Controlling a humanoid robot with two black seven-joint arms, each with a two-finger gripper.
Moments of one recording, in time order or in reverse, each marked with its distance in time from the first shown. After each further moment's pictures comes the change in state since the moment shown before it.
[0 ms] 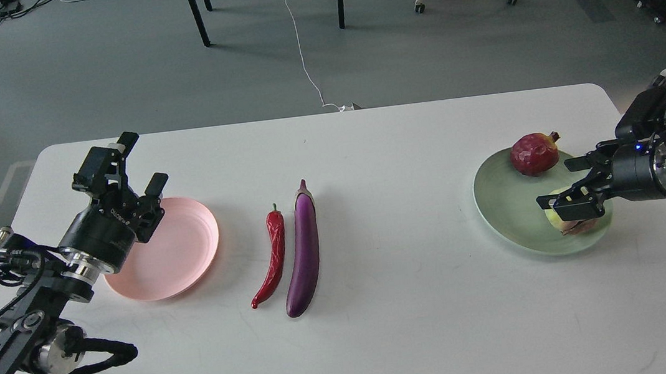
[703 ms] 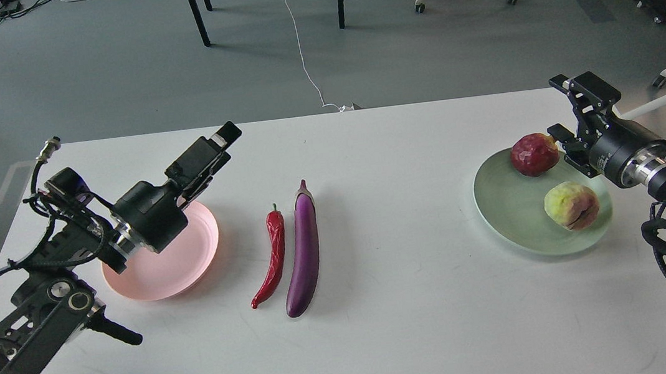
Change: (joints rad) left arm -0.235 0.087 0.285 -0.111 0.574 -0.011 -0.027; right arm -0.595 0.033 0.815 0.073 1.479 0.038 0.000
